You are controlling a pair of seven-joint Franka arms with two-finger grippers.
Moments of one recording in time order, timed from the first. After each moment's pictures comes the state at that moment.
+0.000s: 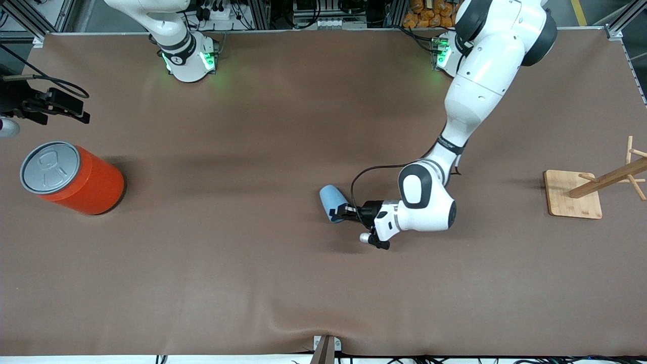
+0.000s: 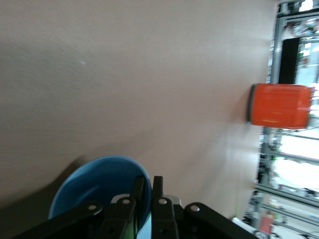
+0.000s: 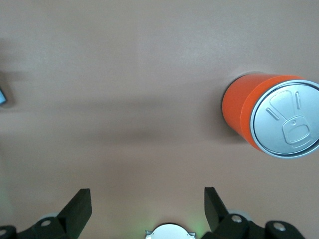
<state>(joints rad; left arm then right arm) -0.34 0.91 -0.18 -1.40 -1.06 2.22 0.43 -0.05 -0.02 0.02 -1.55 0.06 1.41 -0.01</state>
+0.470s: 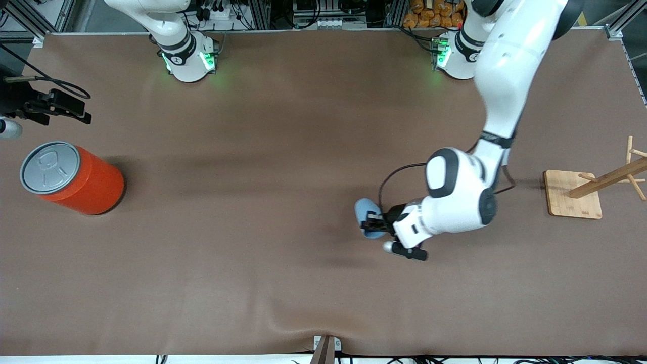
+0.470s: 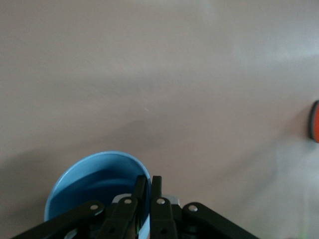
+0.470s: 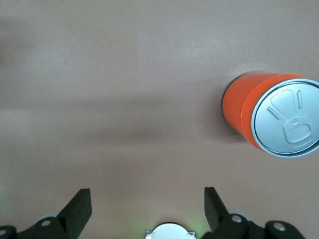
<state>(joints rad) -0.27 0.69 -0.15 -1.38 -0.56 2.19 0.10 -0.05 -0.02 0.02 -1.56 0.06 1.41 -0.01</state>
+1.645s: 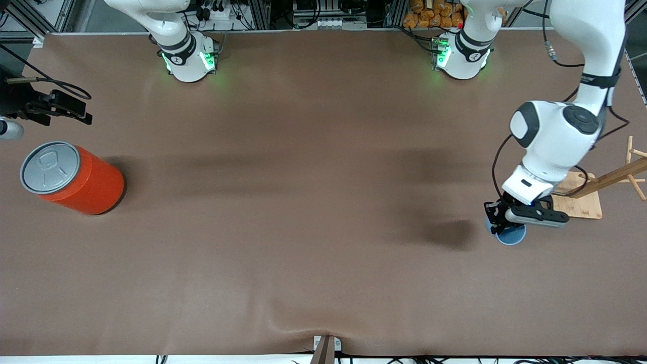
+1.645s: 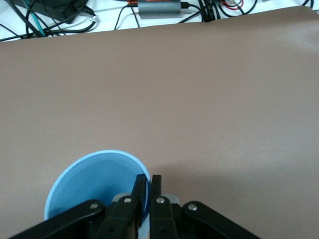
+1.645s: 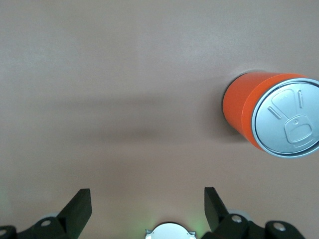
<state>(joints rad) 0.03 0.28 -0.14 -2.18 -0.07 2.95 0.11 -0.05 -0.02 0.02 -1.56 0.06 1.41 -0.01</state>
